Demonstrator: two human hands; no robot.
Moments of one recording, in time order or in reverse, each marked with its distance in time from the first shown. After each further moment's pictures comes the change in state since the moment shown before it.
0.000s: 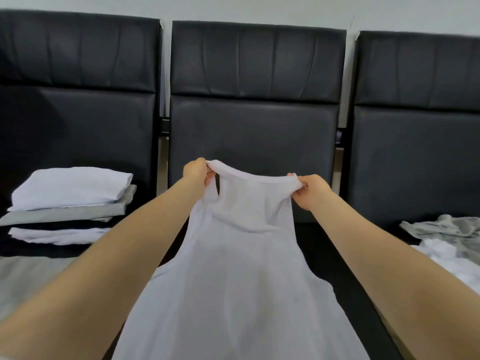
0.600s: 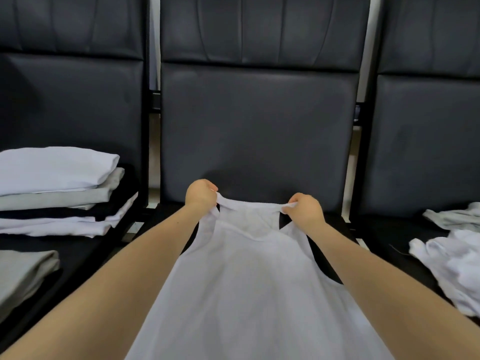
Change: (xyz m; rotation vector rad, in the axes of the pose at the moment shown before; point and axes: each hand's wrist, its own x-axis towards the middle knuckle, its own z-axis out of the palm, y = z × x) left_hand 0.055 -0.104 -0.015 0.892 -0.020 0.250; right_hand 0.055 0.076 -0.056 -1.655 0.147 -0.458
